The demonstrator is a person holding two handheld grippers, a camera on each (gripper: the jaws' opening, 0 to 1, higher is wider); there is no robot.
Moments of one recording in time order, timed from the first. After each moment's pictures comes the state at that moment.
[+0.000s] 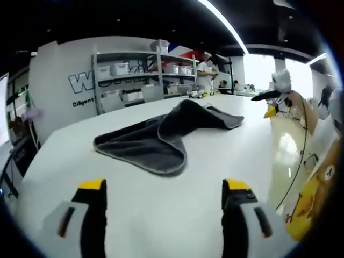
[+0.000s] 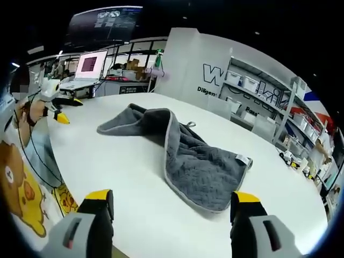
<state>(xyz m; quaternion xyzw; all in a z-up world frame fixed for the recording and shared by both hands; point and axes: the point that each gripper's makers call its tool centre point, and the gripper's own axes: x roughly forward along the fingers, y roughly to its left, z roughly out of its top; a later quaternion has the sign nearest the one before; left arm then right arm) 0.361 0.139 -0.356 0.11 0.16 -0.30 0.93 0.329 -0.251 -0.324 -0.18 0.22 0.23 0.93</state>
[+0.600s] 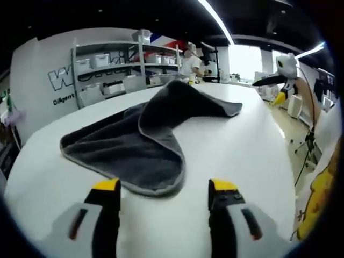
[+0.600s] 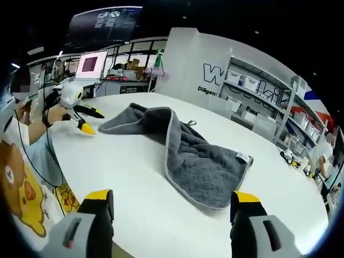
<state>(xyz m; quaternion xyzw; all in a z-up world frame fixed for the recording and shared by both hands) 0.414 0.088 -0.402 0.13 0.20 -0.35 0.91 0.324 -0.254 -0.328 -0.18 0.22 0.24 0.93</state>
